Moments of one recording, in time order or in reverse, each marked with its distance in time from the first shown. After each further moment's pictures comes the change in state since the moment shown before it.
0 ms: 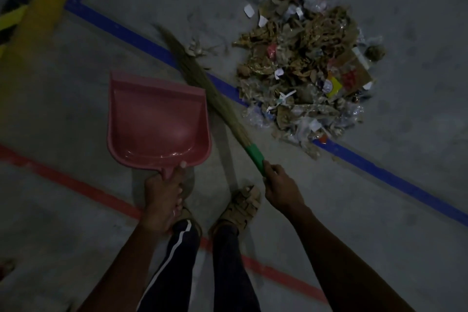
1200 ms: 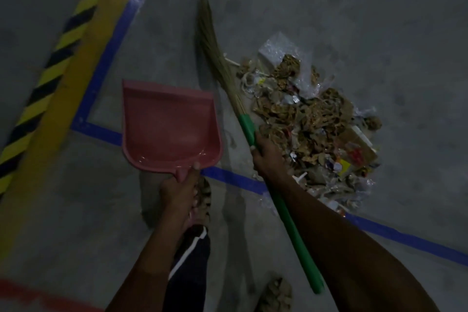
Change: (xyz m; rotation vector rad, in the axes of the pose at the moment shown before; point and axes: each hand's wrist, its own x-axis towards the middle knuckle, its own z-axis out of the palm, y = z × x) left_hand 0.150 0.278 0.091 -0.024 -0.143 0.130; right_hand 0.308 -0.136 -0.206 0.416 0.303 0.068
